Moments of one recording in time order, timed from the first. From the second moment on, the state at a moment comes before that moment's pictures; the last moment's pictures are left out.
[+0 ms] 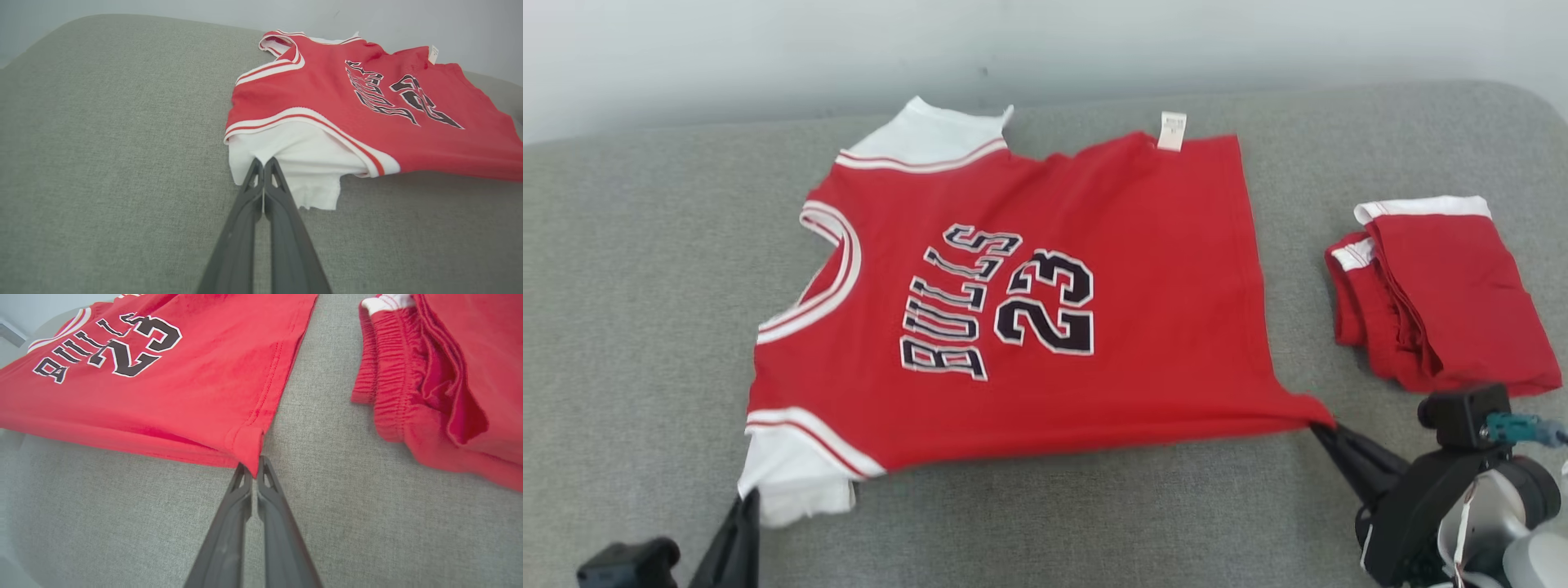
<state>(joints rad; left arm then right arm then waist) 0.12 0.19 -0.11 -0.12 -0.29 0.10 0.12 -0.08 -0.40 0.20 0.01 0.64 0.08 0.34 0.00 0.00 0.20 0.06</state>
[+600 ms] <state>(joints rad) 0.22 0.18 -0.13 -0.18 -0.30 0.11 0.28 0.08 -0.42 0.19 -0.07 0.58 -0.06 0.43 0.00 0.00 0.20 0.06</state>
